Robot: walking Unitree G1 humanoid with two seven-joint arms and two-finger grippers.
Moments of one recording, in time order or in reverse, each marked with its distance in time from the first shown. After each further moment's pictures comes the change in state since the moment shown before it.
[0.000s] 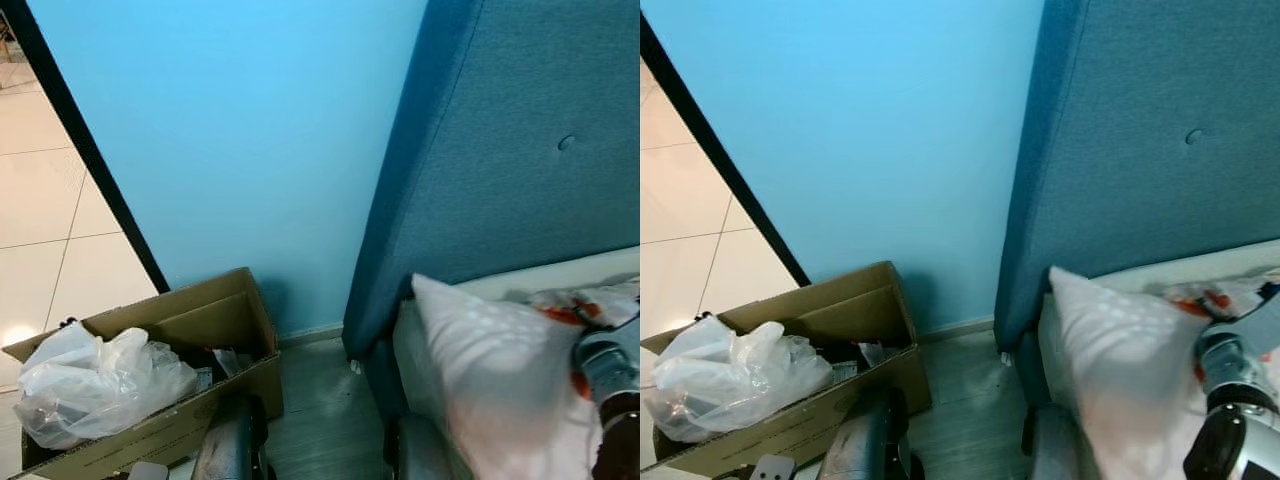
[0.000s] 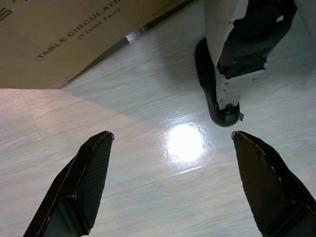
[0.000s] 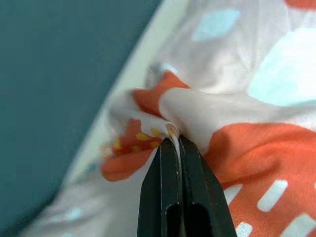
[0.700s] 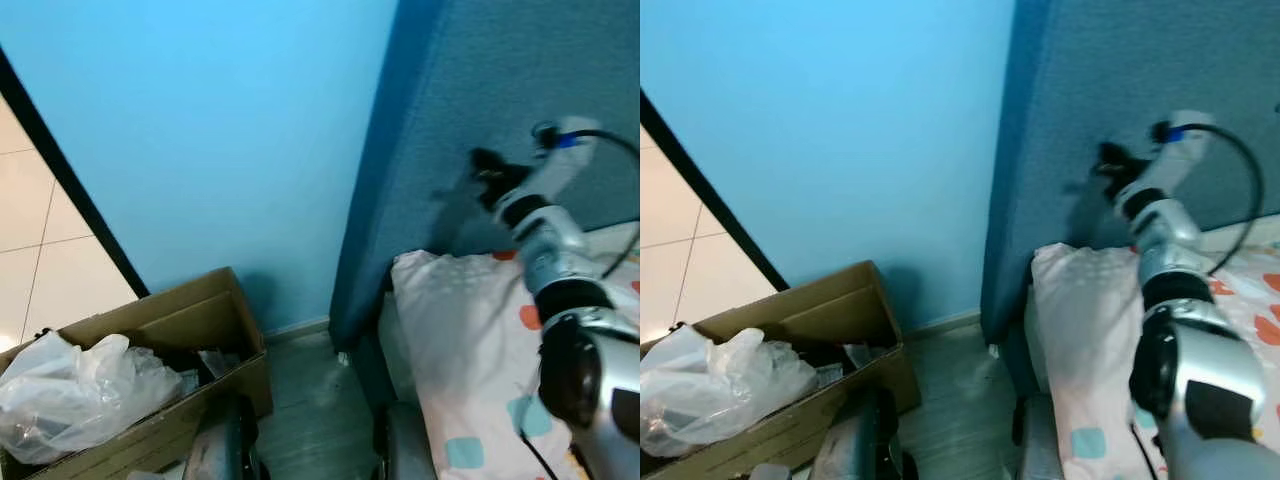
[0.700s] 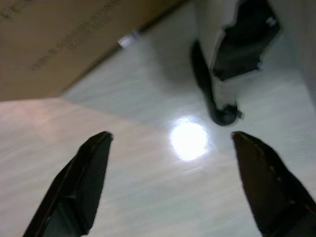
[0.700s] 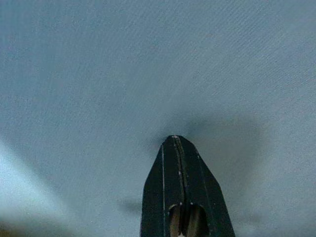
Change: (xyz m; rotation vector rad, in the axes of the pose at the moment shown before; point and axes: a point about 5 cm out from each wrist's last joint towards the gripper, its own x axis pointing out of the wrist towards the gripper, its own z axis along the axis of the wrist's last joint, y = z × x) left arm -0.002 0.002 -0.002 -0.015 -0.005 0.021; right arm -0.051 0.200 -0.022 -0.583 -0.083 1.002
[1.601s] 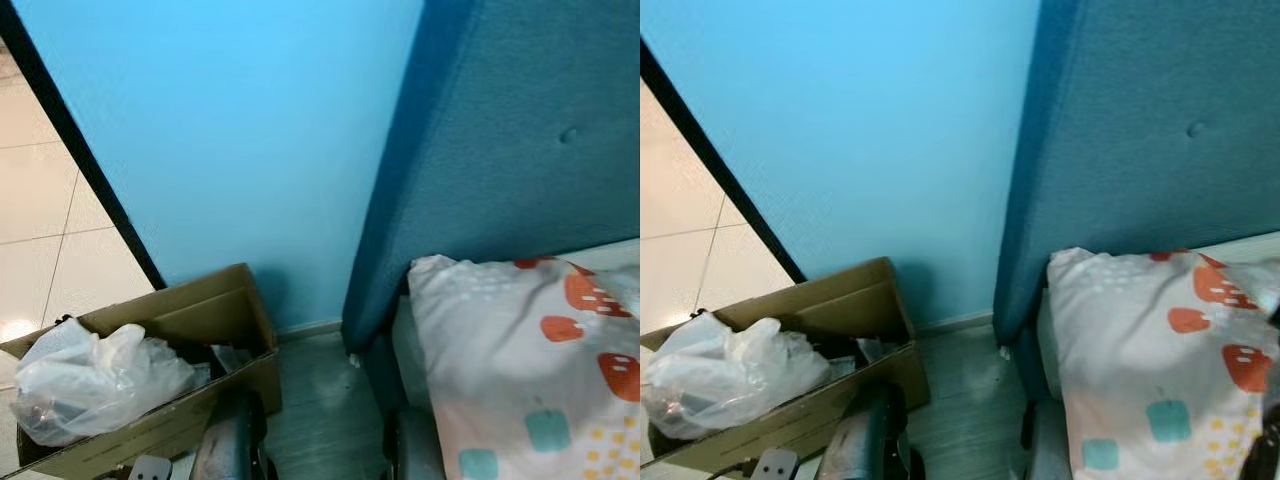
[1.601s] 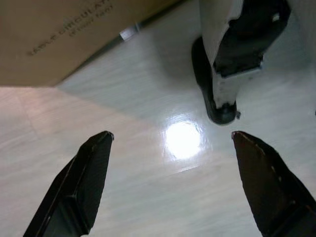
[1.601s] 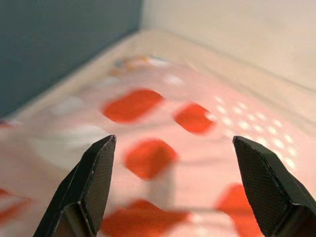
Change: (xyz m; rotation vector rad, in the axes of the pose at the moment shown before) left arm 0.003 -0.004 0.004 0.002 -0.001 -0.032; right arm -0.207 -0.171 -0.066 -0.024 0.157 -1.234
